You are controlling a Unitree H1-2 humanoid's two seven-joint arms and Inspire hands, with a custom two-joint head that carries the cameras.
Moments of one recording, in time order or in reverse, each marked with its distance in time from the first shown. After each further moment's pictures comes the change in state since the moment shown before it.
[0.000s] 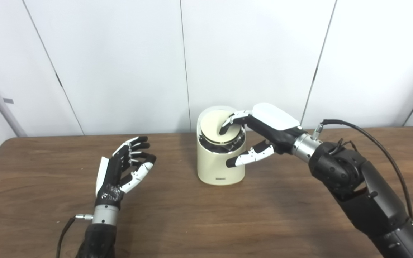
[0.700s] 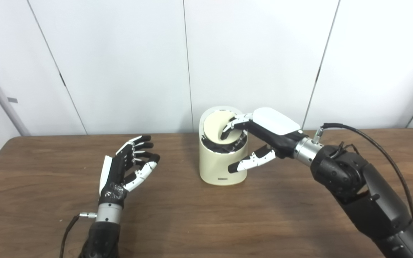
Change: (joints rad) left arm 0.000 -0.007 0.003 -0.010 -0.003 0.018 0.004; right arm -0.001 -0.009 0.027 0.013 -0.013 -0.030 -0.004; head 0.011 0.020
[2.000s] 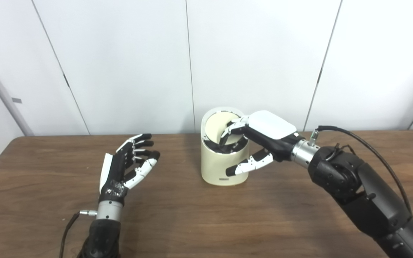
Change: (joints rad) left arm 0.000 0.001 0.005 -0.034 0.012 0.038 0.004; right arm -0.021 -0.019 0.070 0.044 -0.032 -0.025 -0.039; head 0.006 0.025
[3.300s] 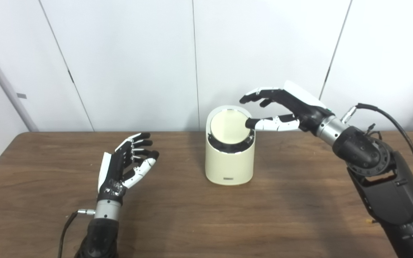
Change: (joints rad) left arm -0.001 0.012 -0.004 0.000 -0.003 0.005 -0.003; right arm -0.015 0.036 -0.283 -0.057 0.247 0.184 0.071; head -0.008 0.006
